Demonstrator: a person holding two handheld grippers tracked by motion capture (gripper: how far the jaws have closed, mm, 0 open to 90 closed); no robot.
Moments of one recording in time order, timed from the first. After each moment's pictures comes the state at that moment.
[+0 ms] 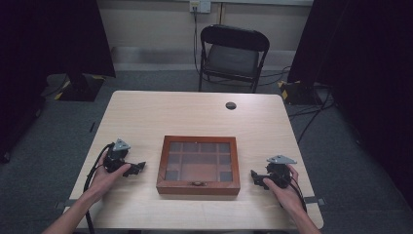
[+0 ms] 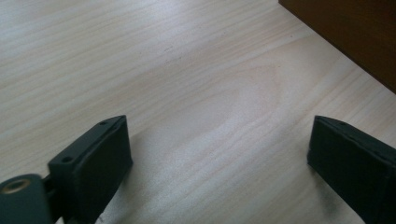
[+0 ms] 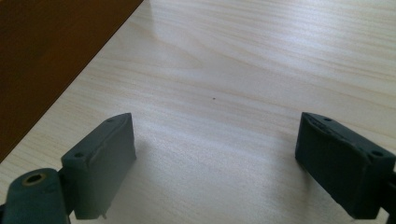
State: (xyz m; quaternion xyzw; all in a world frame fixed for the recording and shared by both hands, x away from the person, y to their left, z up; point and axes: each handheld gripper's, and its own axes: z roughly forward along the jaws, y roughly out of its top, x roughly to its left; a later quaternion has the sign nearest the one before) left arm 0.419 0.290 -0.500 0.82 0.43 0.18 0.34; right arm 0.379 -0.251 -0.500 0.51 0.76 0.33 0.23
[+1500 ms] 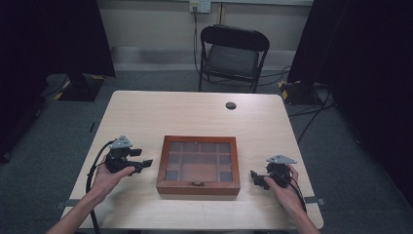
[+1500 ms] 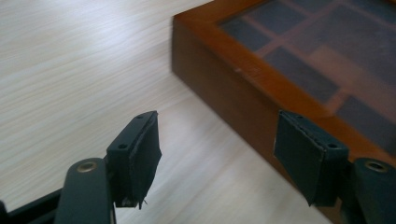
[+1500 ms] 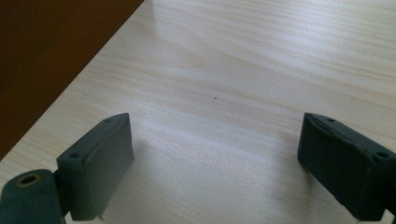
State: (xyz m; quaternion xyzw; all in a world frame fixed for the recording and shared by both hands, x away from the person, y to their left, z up) left arm 0.396 0.263 -0.449 0.82 0.37 0.11 0.43; right arm 0.380 -0.251 -0.500 0.51 0.77 0.33 0.22
